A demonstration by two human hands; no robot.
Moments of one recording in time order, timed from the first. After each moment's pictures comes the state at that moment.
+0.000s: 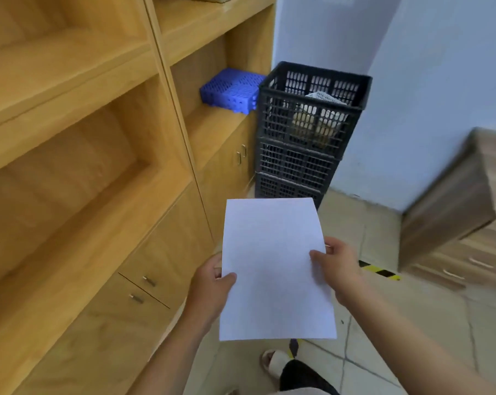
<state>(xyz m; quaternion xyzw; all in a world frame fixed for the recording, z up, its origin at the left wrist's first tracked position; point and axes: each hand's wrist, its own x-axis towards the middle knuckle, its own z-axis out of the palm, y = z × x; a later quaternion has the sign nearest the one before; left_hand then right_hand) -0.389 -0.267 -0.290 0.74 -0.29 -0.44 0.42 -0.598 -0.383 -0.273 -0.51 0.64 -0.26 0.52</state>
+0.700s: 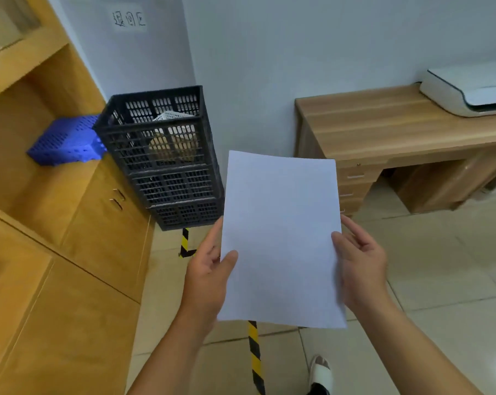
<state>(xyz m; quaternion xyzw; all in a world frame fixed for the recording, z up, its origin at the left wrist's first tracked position) -0.618 -0.331 -0.230 0.50 -0.49 -0.57 0.44 -0.840 -0.303 -0.230 -0.17 0.56 -0.68 0.43</state>
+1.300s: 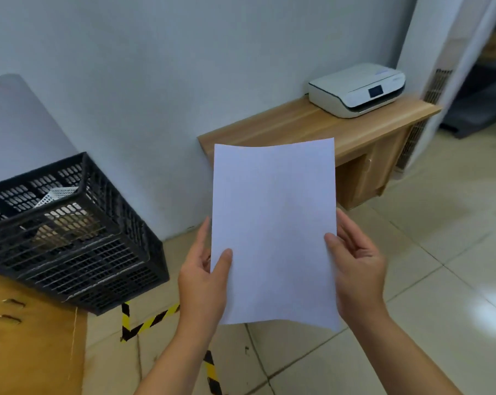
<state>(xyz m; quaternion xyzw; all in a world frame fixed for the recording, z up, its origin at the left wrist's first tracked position) -0.932 -0.408 -0.208 0.44 -0.59 -0.53 0.42 -1.106 -0.318 -0.218 -0.15 0.52 -0.79 0.28</state>
